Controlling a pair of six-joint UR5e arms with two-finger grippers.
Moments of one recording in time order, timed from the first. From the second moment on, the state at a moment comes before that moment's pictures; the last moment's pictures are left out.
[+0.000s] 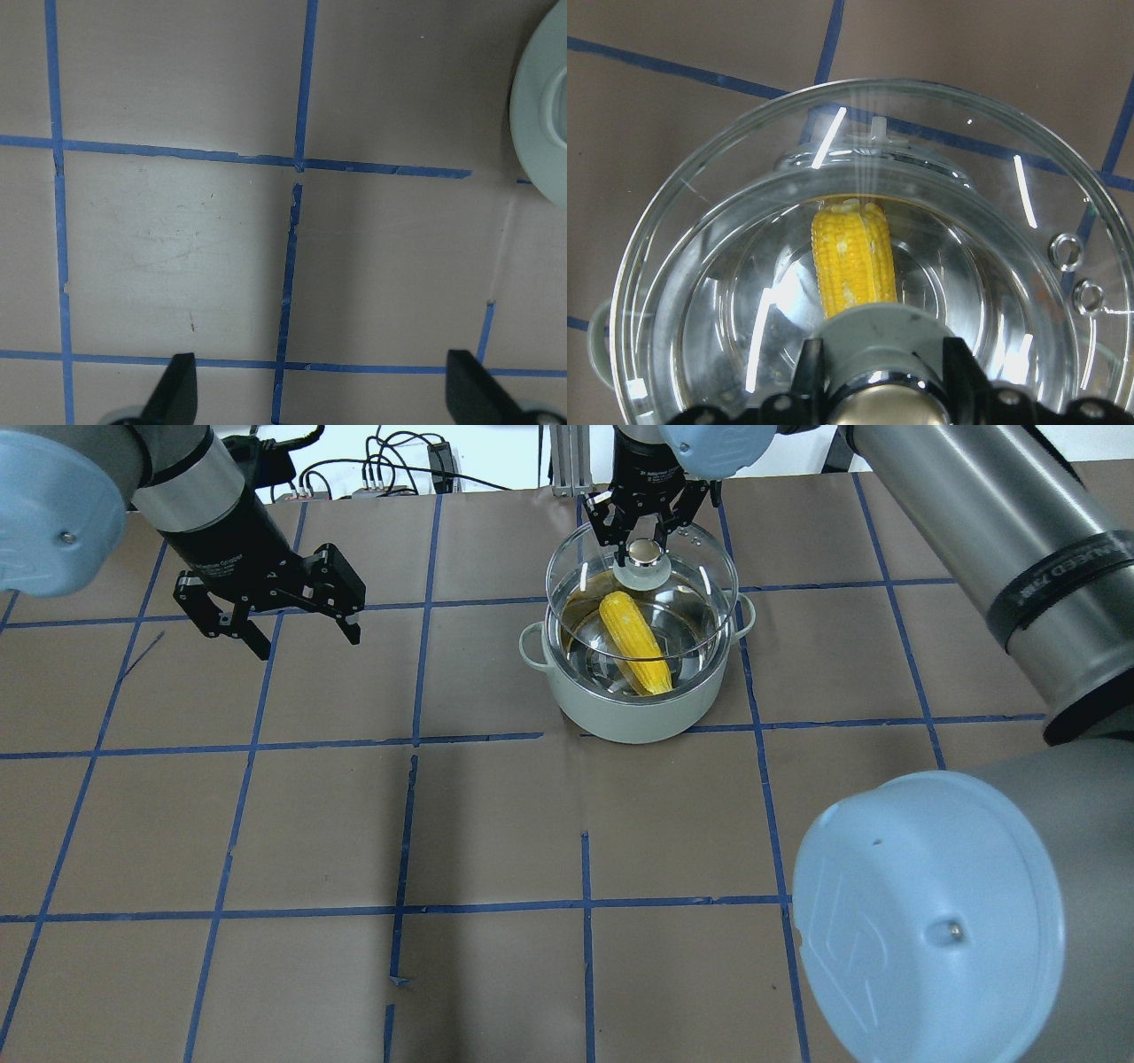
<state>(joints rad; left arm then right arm) -1.51 -1.67 -1.53 -1.58 1.50 -0.03 1.79 -0.95 1.03 -1.66 -1.54 -0.05</state>
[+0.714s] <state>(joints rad) -1.51 -1.68 -1.52 -1.54 1.50 -0.04 1.79 -0.95 1.06 -1.66 -1.54 -0.06</state>
